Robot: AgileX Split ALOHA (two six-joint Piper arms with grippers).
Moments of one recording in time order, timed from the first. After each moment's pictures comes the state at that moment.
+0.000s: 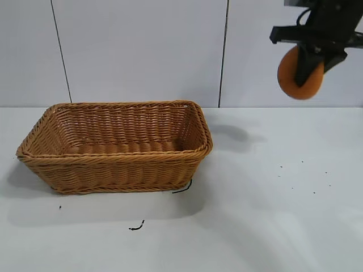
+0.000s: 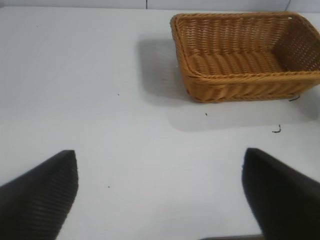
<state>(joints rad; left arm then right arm) -0.03 0.00 -0.50 -0.05 1.07 0.00 0.26 1.96 -1.88 0.08 1.10 0.06</state>
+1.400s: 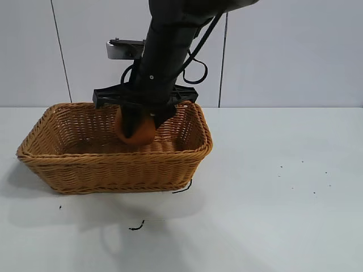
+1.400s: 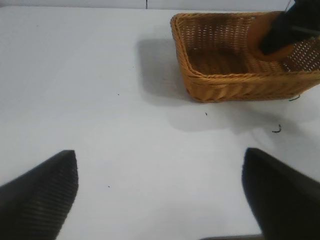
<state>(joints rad) -0.03 0.00 -0.50 -0.05 1.07 0.00 0.62 2.27 -2.02 0.09 0.96 0.13</state>
